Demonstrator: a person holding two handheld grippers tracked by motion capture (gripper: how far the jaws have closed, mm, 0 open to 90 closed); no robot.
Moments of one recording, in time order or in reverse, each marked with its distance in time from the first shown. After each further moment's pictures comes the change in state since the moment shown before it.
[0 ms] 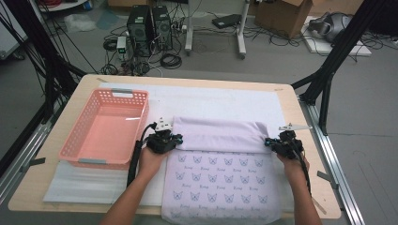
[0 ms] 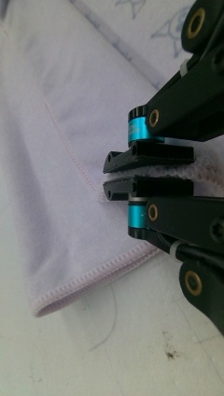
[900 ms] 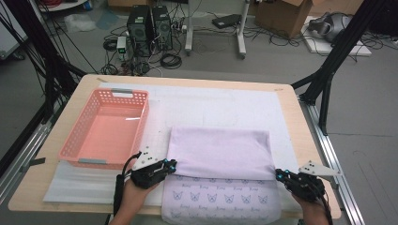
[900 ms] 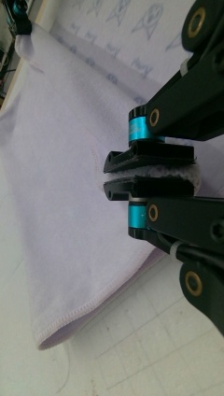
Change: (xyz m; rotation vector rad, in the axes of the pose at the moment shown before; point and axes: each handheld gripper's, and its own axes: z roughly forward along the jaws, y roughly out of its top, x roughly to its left) left arm -0.047 -0.059 -0.081 -0.131 -0.135 0.063; right arm 0.042 -0.087 -0.089 -0.130 0.096 -0.045
